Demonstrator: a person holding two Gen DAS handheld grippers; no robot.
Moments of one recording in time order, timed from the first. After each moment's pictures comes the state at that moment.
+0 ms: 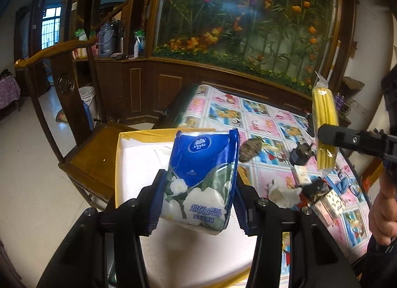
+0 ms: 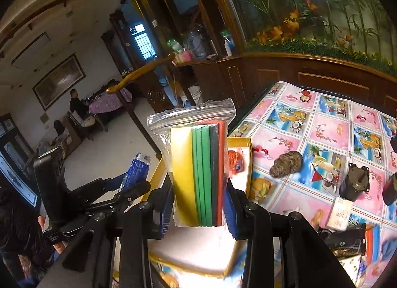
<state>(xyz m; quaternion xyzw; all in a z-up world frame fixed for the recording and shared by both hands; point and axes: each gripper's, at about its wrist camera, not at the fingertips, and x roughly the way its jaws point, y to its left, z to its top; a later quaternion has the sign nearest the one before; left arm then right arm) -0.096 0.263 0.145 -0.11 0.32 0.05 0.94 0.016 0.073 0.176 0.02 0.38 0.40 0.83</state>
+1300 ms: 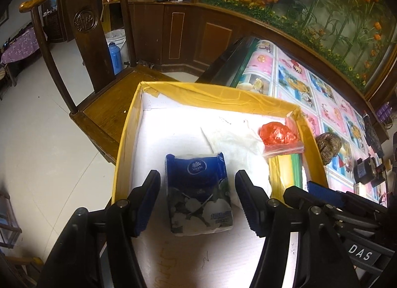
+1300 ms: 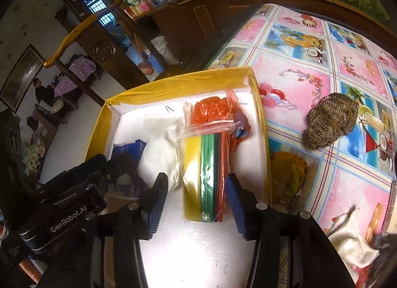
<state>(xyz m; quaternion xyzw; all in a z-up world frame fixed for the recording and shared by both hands) 0.004 0.332 0.051 -0.17 0.45 0.15 0.86 0.108 0.168 0.038 0.01 0.52 0.33 0.79</state>
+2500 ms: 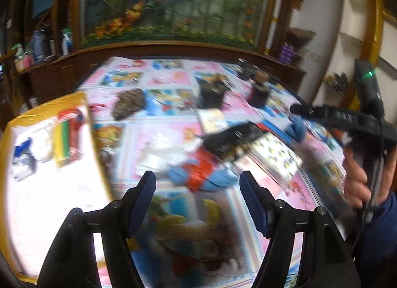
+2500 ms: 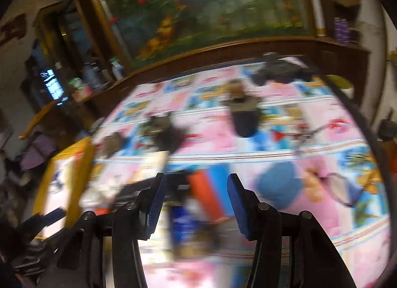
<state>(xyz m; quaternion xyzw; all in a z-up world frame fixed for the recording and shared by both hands) -0.067 0.038 0.058 -0.03 0.37 -0.12 0.92 0.040 -0.249 0.058 0.10 0.37 0.12 0.92</state>
